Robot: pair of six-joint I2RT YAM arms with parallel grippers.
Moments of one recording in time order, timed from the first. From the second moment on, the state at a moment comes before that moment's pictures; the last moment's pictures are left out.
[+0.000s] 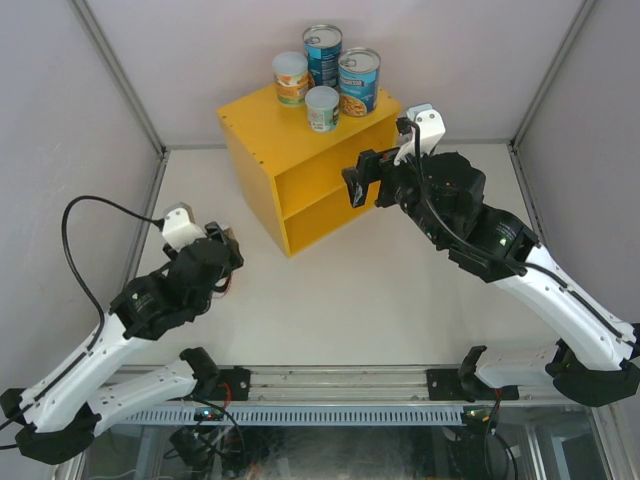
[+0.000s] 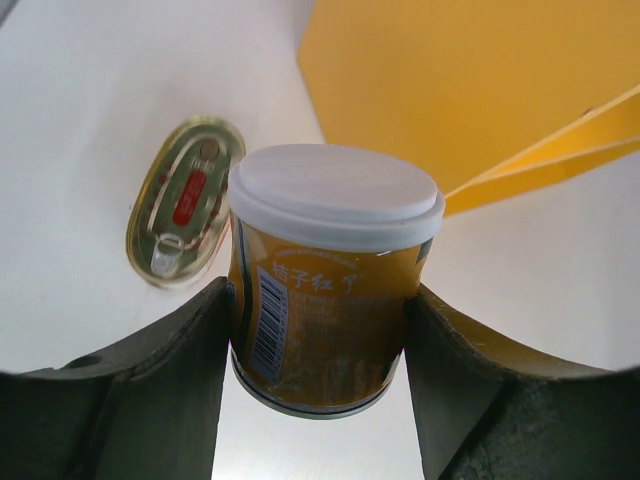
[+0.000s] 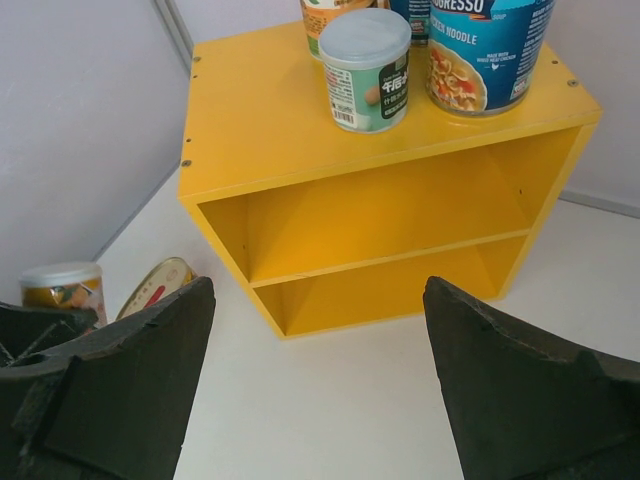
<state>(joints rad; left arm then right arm) -0.83 0.76 1.03 -0.96 -0.82 -0.91 0.93 1.22 1.63 -0.54 0.44 0.20</state>
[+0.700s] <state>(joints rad) -0.86 0.98 1.34 -0.38 -0.95 -0.31 0.92 1.30 1.76 -0.57 0.44 0.20</state>
